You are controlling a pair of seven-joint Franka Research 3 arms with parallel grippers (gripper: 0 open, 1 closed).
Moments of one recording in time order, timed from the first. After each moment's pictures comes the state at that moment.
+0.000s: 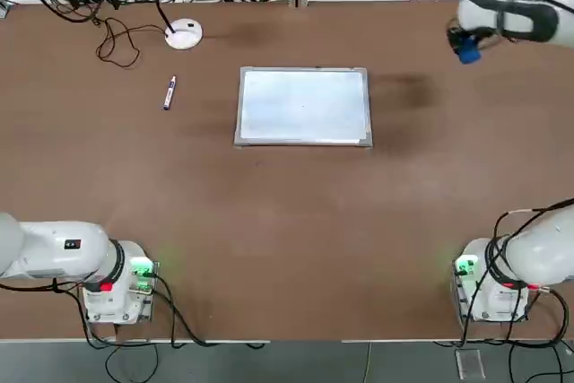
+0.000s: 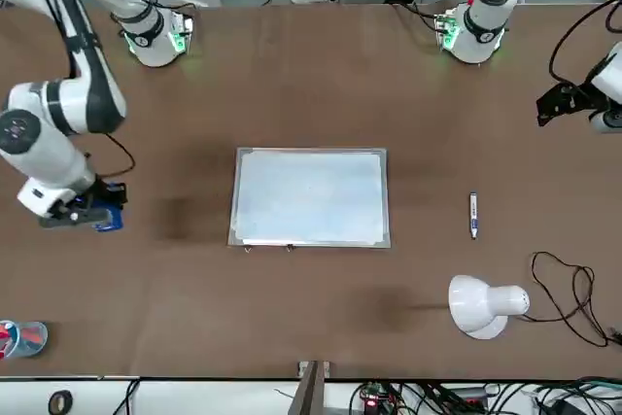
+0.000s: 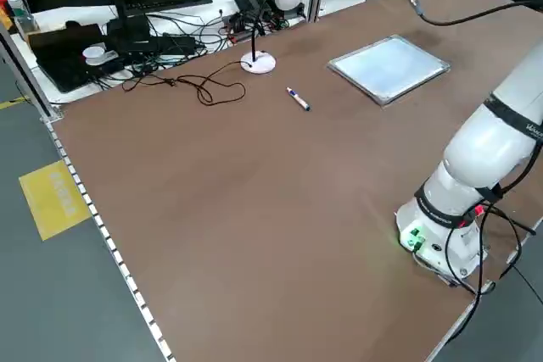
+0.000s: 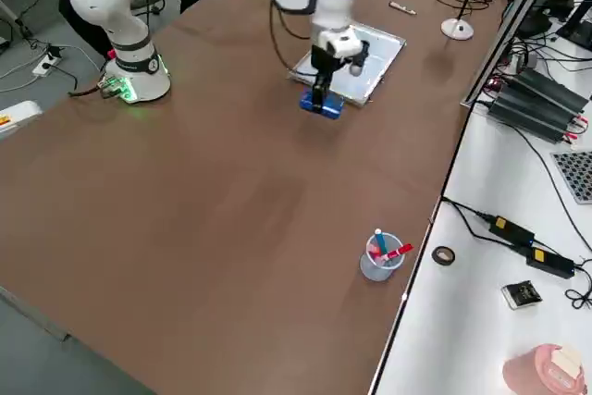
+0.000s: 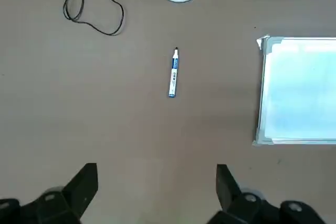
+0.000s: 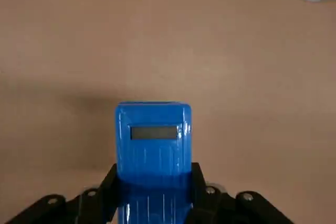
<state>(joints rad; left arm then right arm) 0.02 -0.08 -0.16 -1.71 0.01 1.63 -0.12 0.22 0.18 -0.17 -2.08 -0.12 2.34 -0.02</state>
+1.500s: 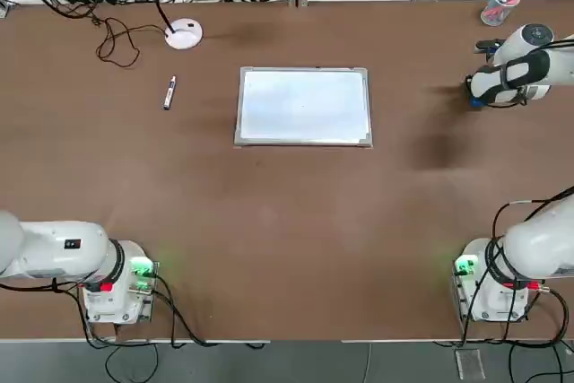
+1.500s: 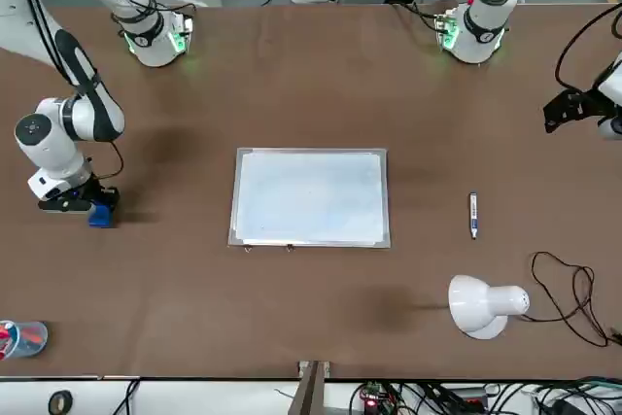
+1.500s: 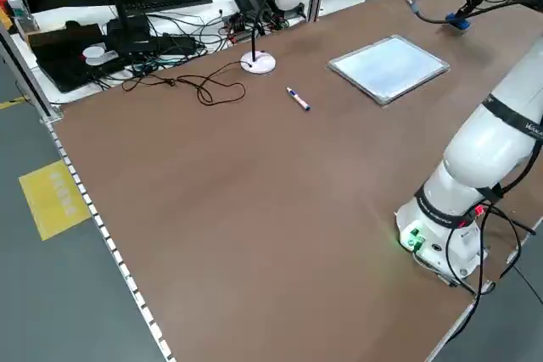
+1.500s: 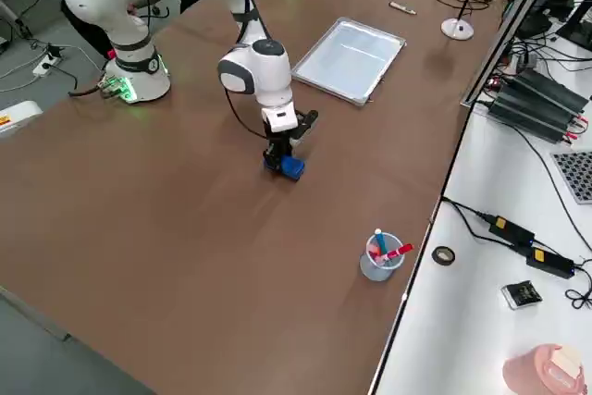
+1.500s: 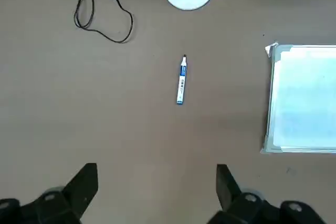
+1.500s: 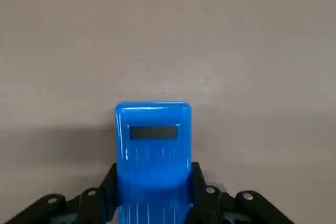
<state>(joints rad) 0.03 -0.05 -0.16 -1.68 0.03 1.64 -0.11 0.04 0.38 -0.16 -2.34 -0.12 2.93 0.04</state>
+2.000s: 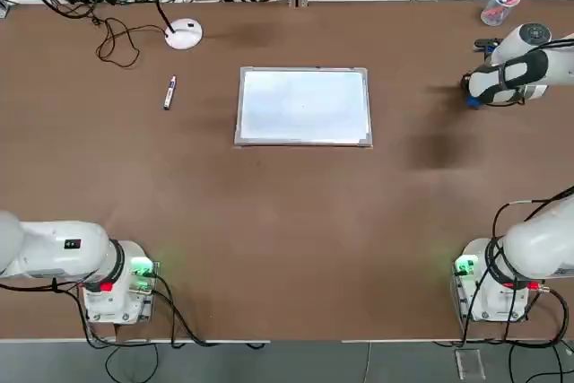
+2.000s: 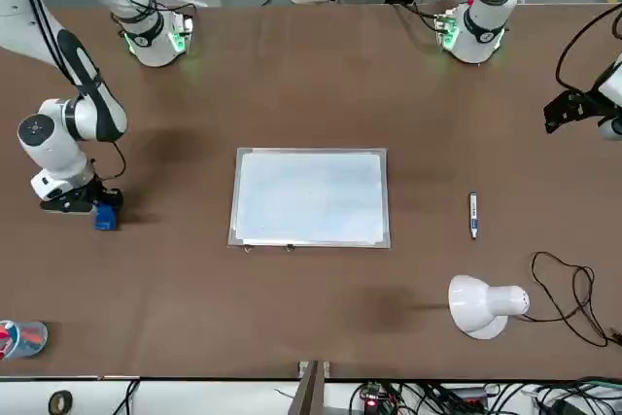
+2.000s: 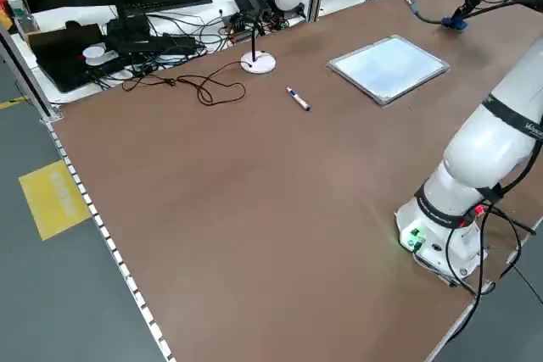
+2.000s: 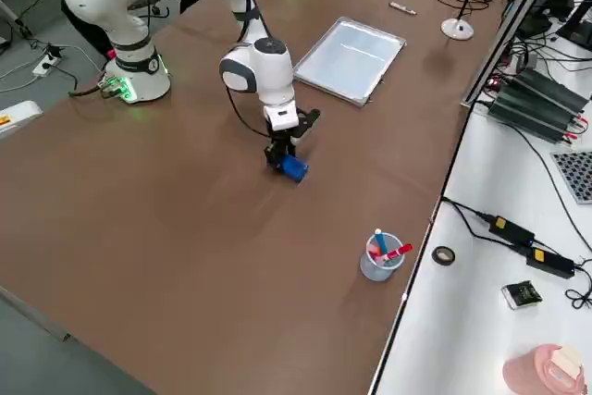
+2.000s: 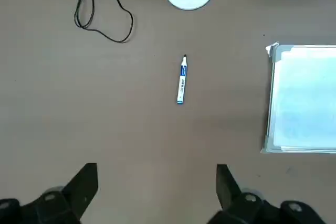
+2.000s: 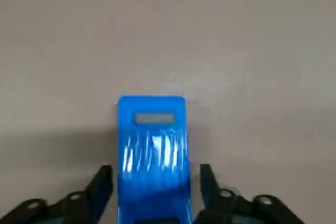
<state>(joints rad) 0.03 -0.05 -0.16 -1.68 0.03 1.64 -0.11 0.04 0.38 -0.15 -2.33 -0.12 2.93 0.07</state>
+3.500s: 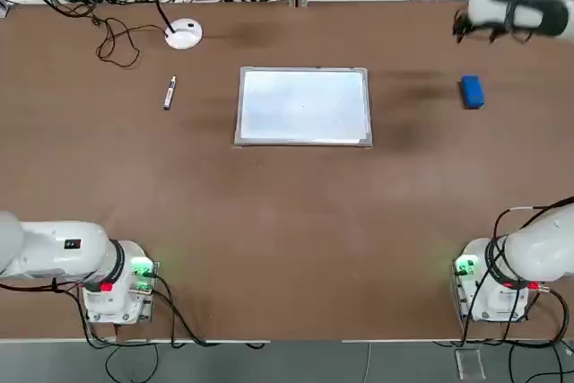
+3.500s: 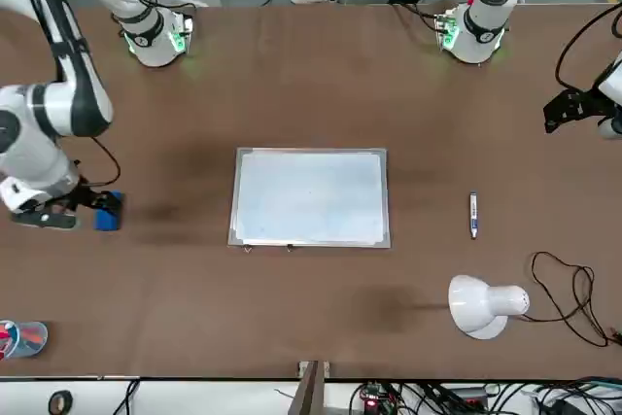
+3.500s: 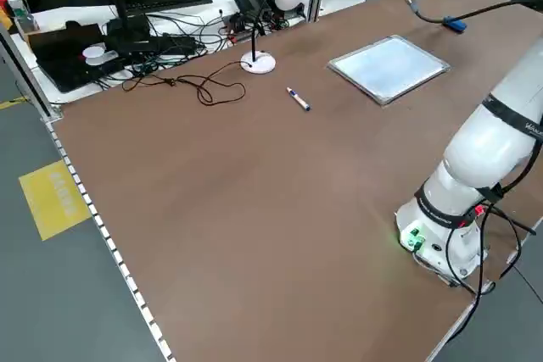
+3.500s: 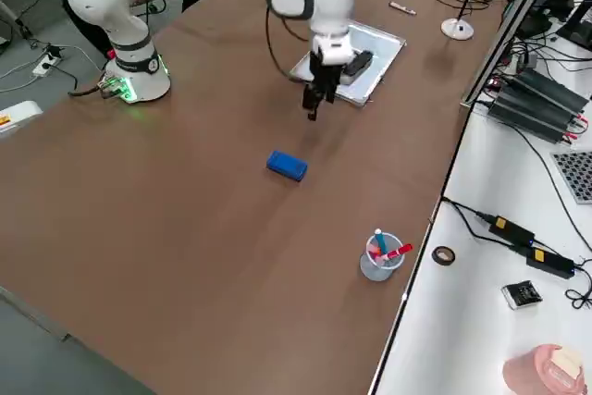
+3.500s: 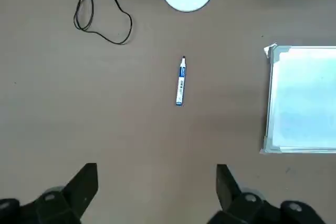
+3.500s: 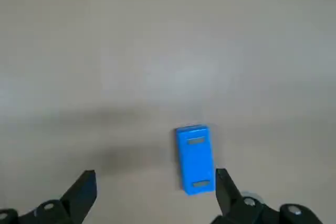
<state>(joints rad) 0.03 -0.05 -0.16 -1.68 0.03 1.64 -0.11 0.17 0.22 -0.13 -1.88 -0.12 2.19 0.17</state>
